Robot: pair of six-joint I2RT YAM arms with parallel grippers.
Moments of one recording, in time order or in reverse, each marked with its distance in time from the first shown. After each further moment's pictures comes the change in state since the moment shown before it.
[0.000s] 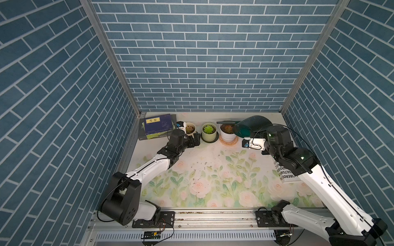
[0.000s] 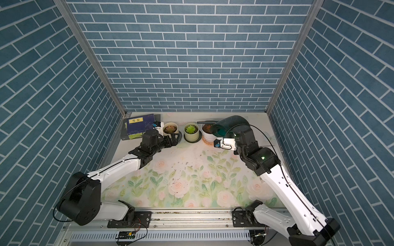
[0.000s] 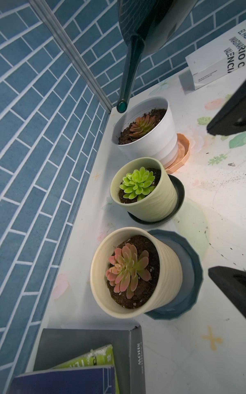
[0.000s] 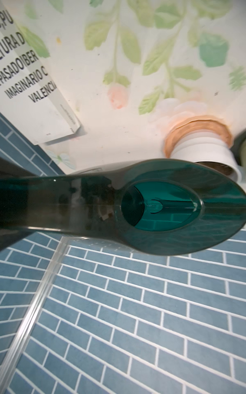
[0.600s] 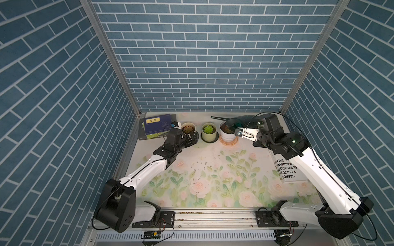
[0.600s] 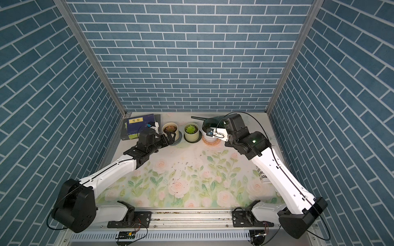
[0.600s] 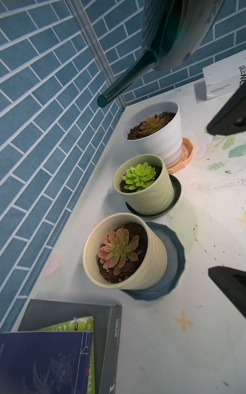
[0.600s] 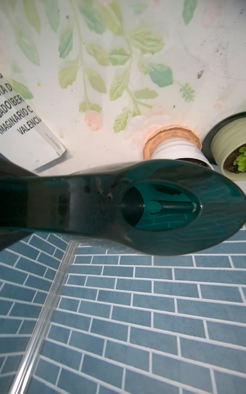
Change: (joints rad) left arm 0.027 -0.081 -0.002 -0.100 -0.025 -0.102; right arm 0.035 0.200 0.269 -0.217 -0.006 0.322
